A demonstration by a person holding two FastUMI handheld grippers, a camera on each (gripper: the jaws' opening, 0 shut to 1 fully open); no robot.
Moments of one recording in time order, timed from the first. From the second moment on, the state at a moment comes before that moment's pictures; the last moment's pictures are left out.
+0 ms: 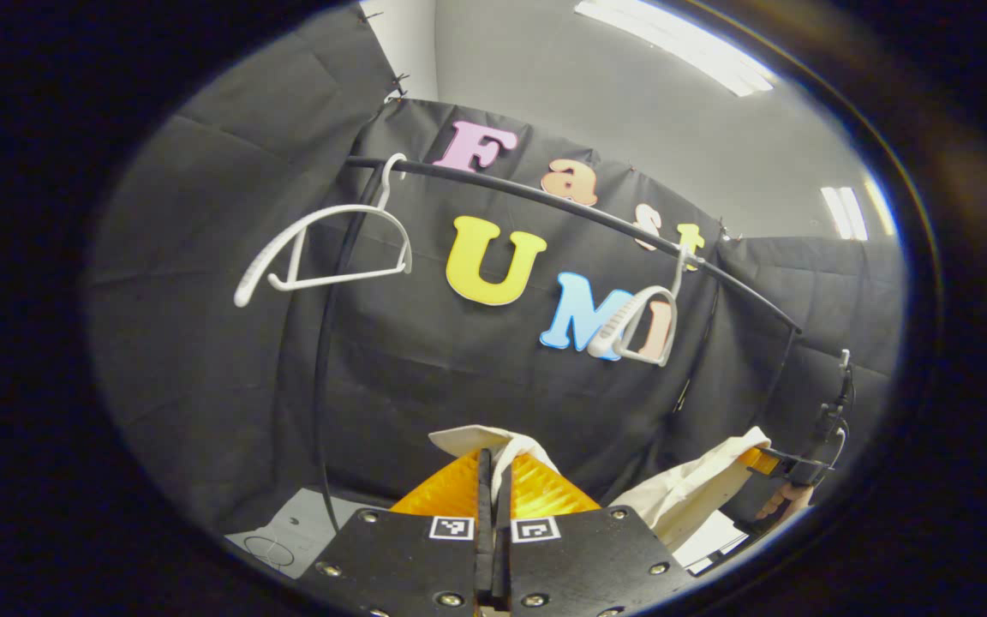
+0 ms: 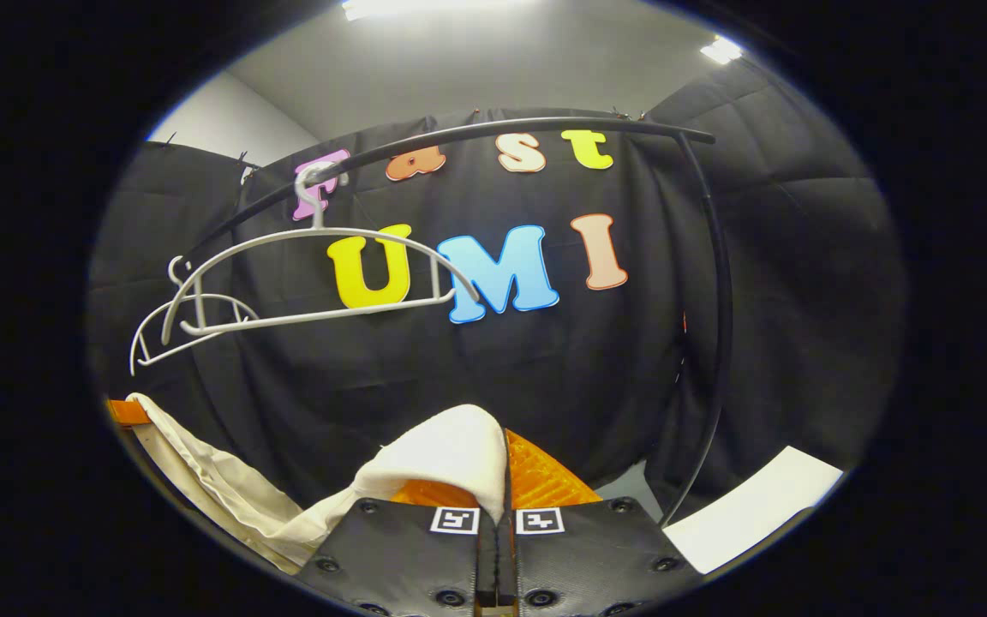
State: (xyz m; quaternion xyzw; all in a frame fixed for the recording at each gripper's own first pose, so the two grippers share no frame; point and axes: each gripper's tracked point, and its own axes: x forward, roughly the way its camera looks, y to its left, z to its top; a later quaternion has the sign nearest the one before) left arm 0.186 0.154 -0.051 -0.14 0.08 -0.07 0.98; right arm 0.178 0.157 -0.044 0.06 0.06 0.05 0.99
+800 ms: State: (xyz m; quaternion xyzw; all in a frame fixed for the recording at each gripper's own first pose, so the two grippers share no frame) left arm 0.134 0.149 -0.290 -0.12 0.28 -0.08 0.95; right arm 0.101 0.308 -0.262 0.00 0.30 0.19 0.94
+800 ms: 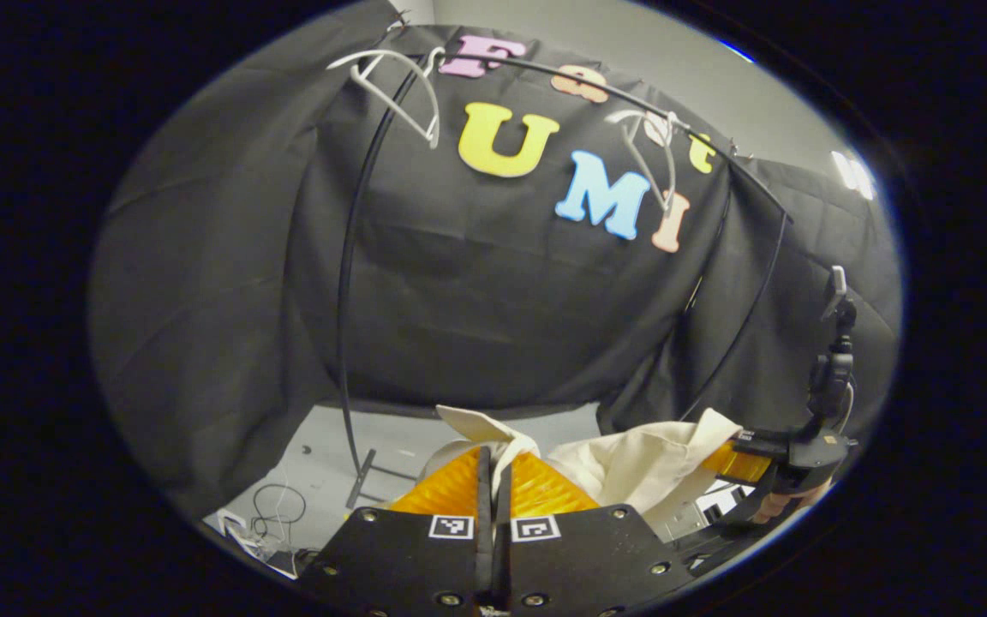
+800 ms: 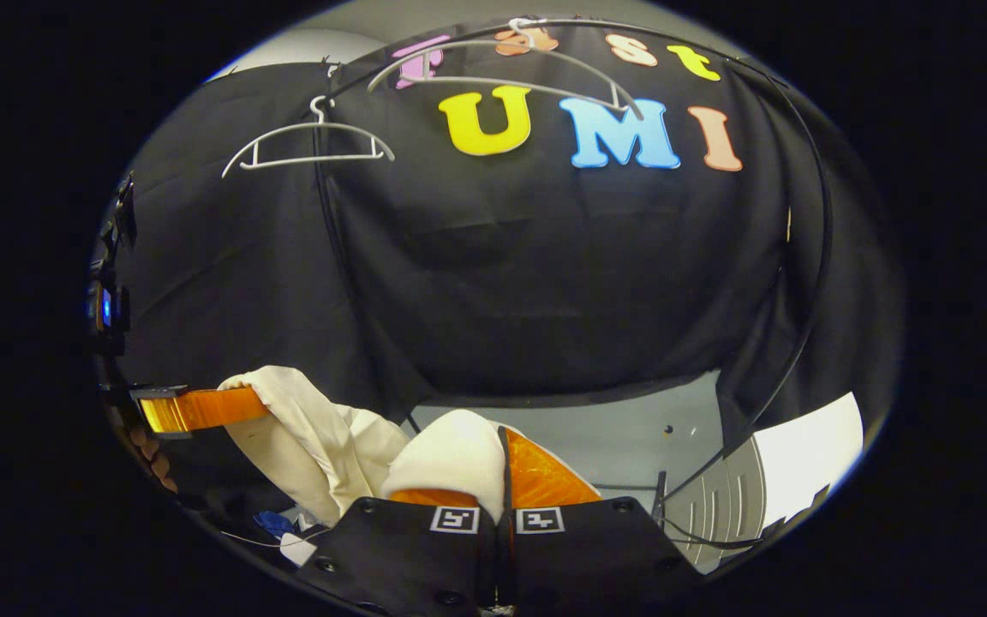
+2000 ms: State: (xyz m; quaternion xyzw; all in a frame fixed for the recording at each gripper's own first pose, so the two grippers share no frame) left arm 0.119 0.130 -0.505 -0.08 0.44 -0.06 0.89; right arm 0.055 0.325 -0.495 -0.04 0.55 0.19 0.82
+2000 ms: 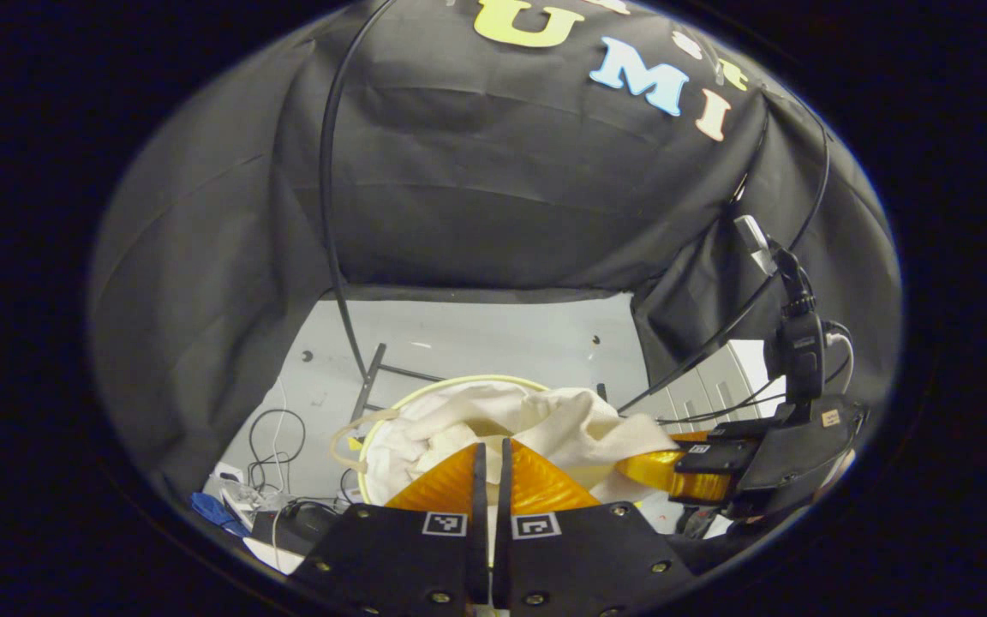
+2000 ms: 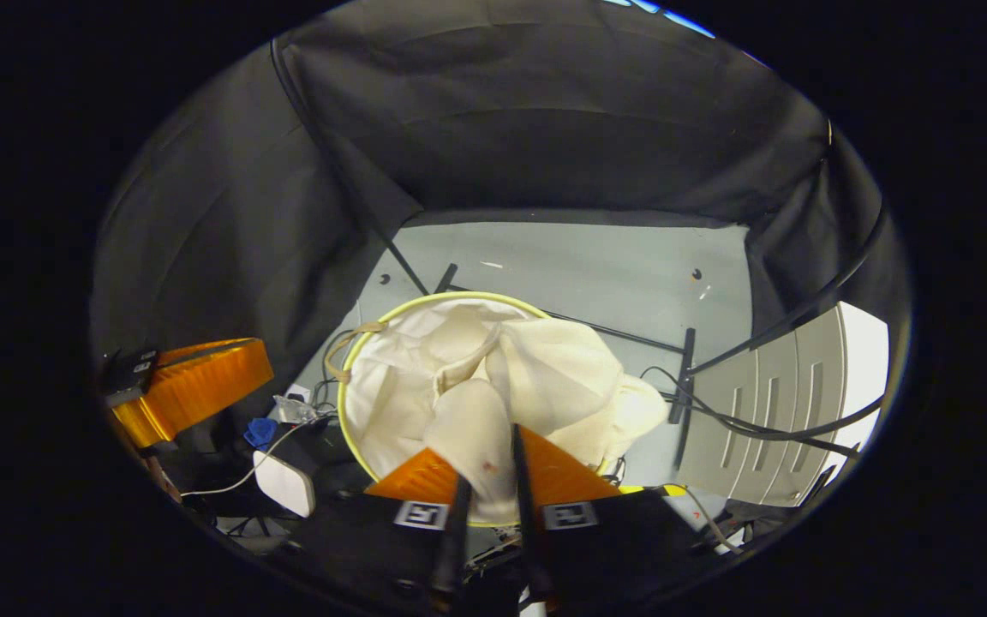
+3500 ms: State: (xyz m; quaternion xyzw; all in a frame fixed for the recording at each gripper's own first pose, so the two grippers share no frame) left arm 0.061 0.021 0.047 0.01 -0.01 -0.06 1.00; right arm 0.033 0.083 0.002 0.02 0.02 0.06 1.00
